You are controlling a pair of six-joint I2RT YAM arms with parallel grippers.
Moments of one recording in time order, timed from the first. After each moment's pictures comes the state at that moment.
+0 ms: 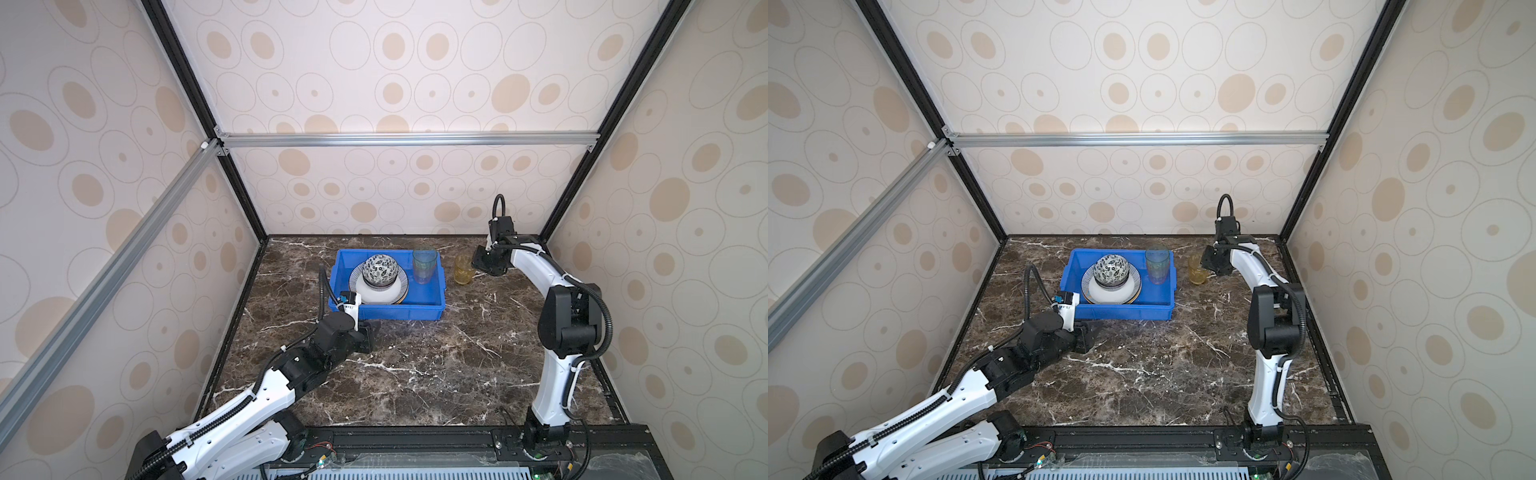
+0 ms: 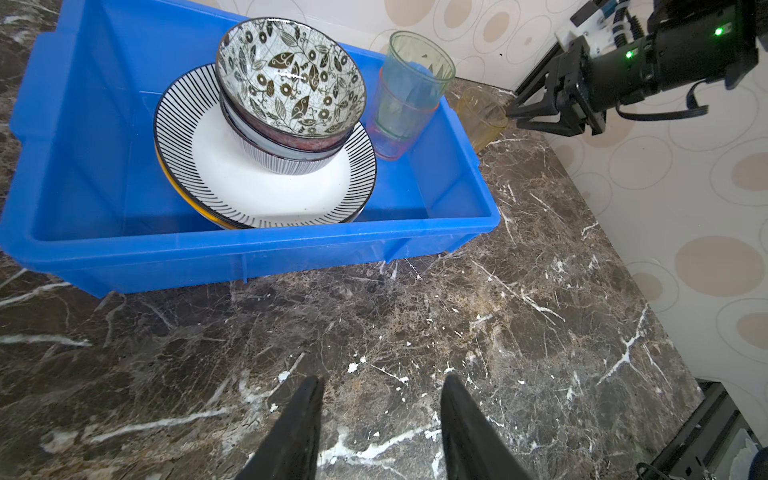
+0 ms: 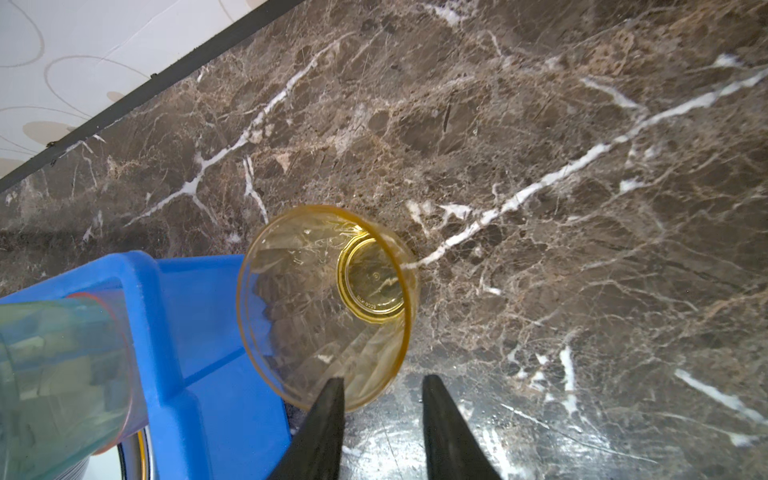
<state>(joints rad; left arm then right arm) -0.74 0.91 0.62 -0.25 -0.15 -0.55 0.10 2.04 1.73 -0.74 -0.10 0.47</state>
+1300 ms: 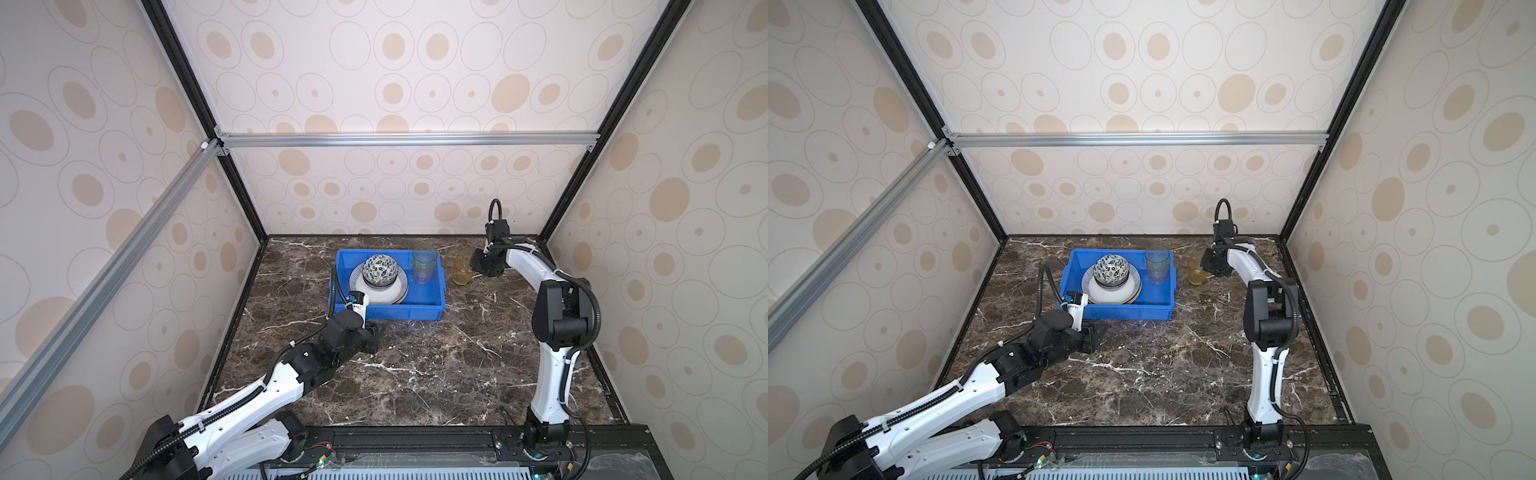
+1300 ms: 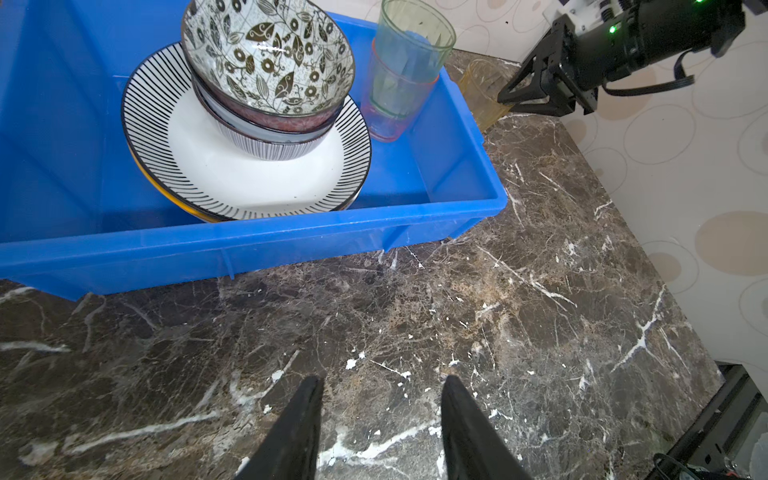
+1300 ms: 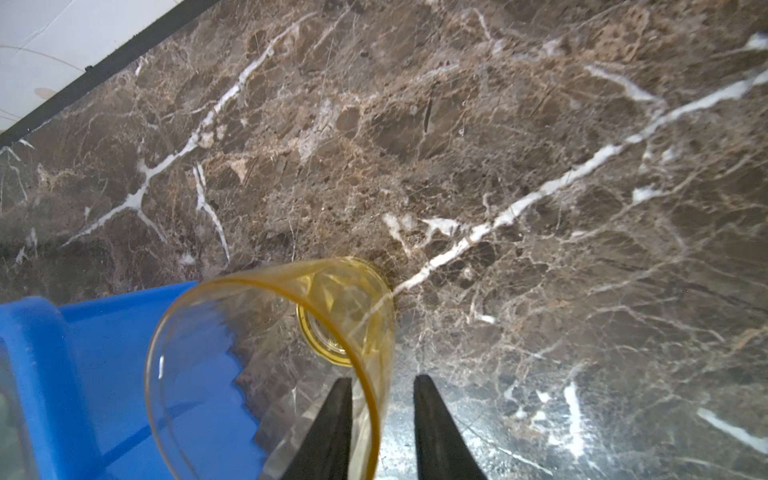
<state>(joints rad) -0.77 0.98 0.64 -0.24 -0.15 -0.54 0.10 2.13 1.77 -0.73 -0.08 0.47</state>
